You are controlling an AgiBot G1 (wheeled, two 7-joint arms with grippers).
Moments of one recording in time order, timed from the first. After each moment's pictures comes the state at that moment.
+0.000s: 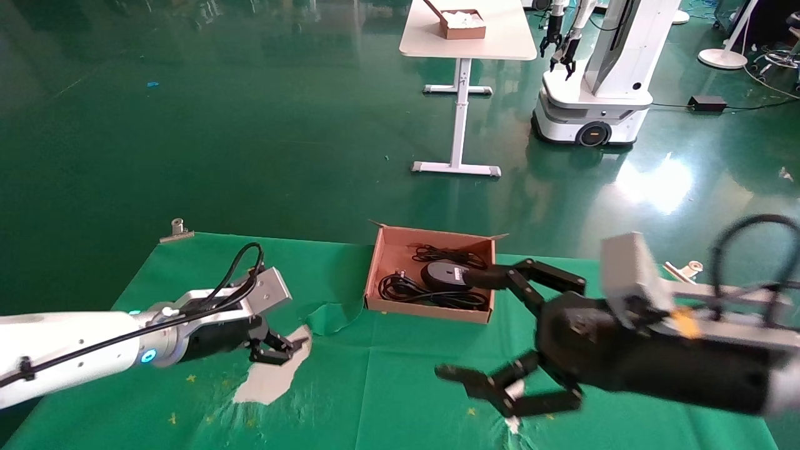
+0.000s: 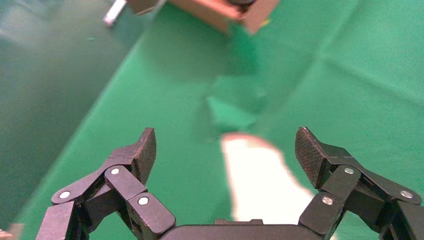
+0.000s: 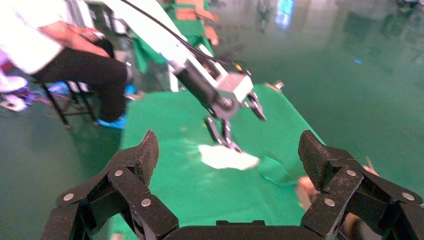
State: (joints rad) left arm -1.47 0.85 1.09 -1.07 1.64 0.68 -0.53; right arm 1.18 -0.73 -0.37 1.15 -0.91 -1.37 0.14
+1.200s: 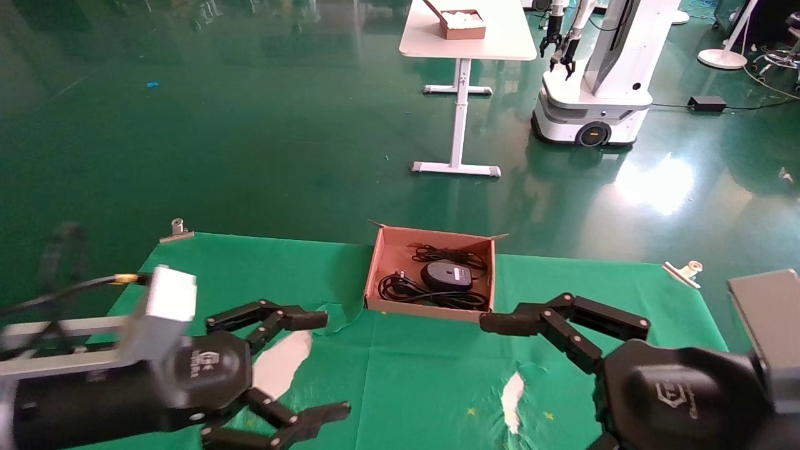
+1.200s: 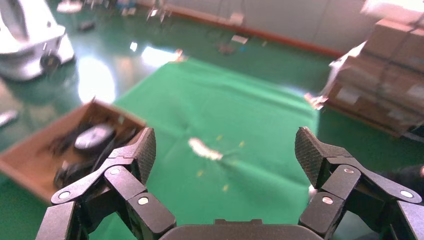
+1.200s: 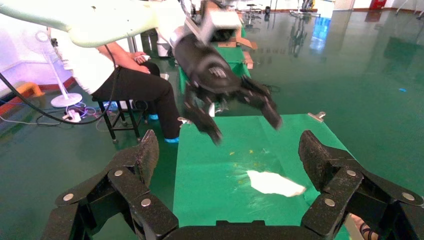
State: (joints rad) left arm -1.15 0.66 0.43 -1.24 0.90 1.34 -0.25; right arm 1.08 -0.61 -0.28 1.28 -0.73 -1.50 0.19
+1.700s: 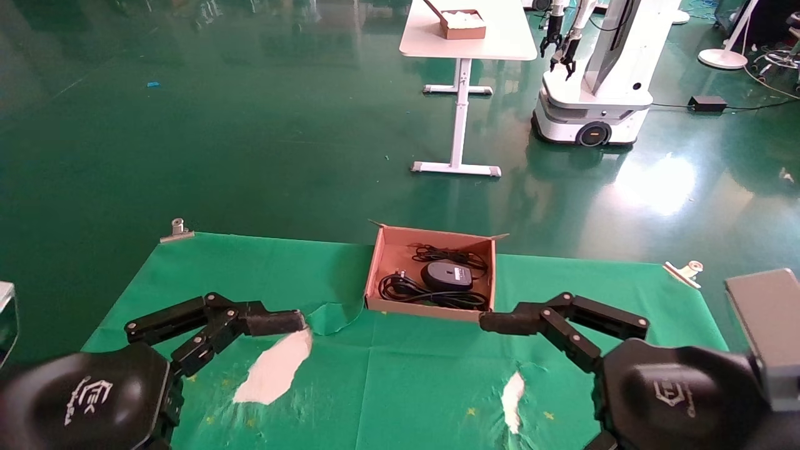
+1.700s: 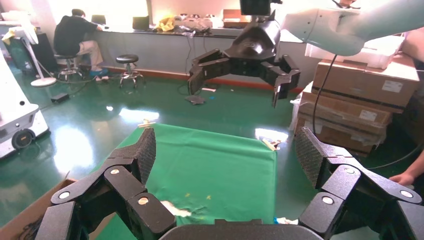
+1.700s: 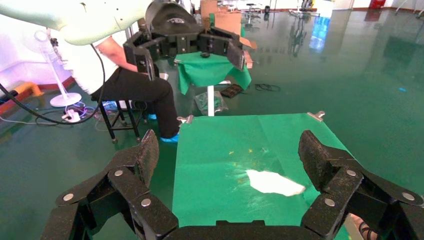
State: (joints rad) left arm -1.07 0.61 0.26 -1.29 0.71 1.51 -0.18; right arm 1.07 -0.61 -0.28 1.28 -0.73 -1.50 0.19
